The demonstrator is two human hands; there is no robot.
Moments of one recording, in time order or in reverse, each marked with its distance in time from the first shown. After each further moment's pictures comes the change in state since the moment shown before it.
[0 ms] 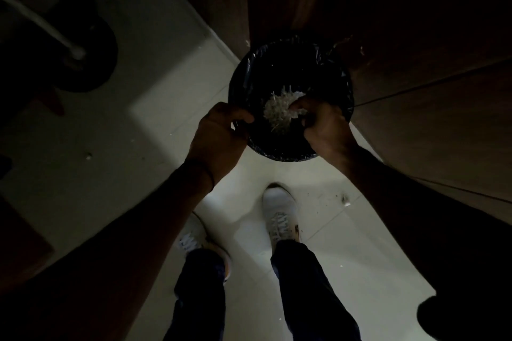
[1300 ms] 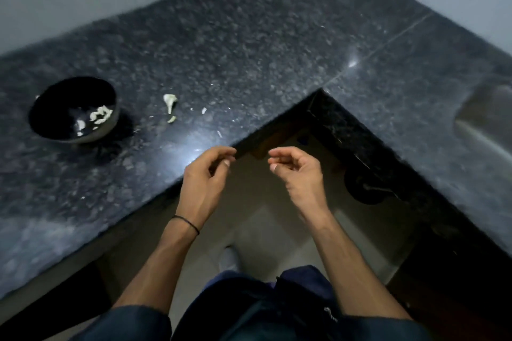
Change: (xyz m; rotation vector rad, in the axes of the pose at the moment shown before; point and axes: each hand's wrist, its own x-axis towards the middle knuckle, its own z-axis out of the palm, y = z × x) left_hand -0.688 0.092 -0.245 -0.578 1.659 -0.432; right_hand -0.550 -0.501 0.045 0.081 -1.116 -0.840
